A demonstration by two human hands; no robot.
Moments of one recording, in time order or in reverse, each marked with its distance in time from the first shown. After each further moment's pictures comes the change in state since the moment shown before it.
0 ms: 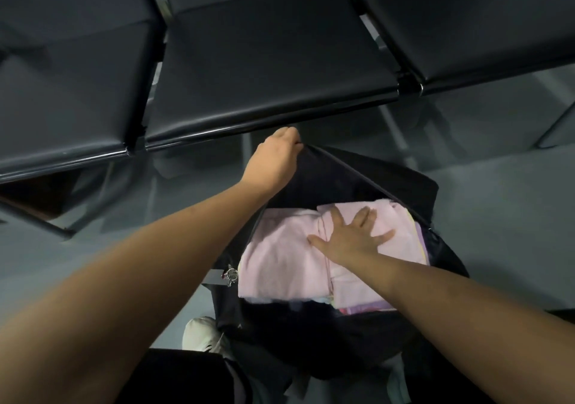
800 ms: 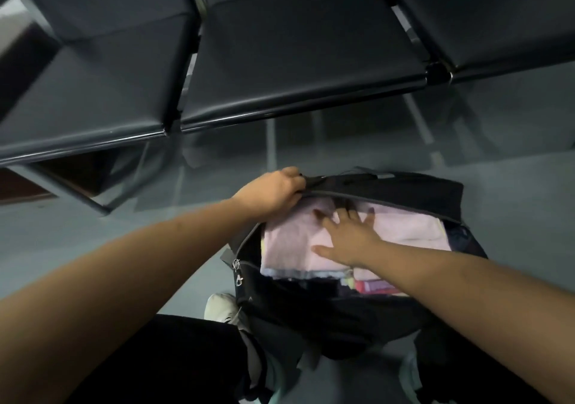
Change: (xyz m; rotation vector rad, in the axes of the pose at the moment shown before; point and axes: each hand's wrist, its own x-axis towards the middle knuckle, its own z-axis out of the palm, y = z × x) left_hand -0.084 -0.032 -0.014 0.277 -0.364 0.206; right_hand -0.024 -0.011 0.008 -0.394 0.040 -0.498
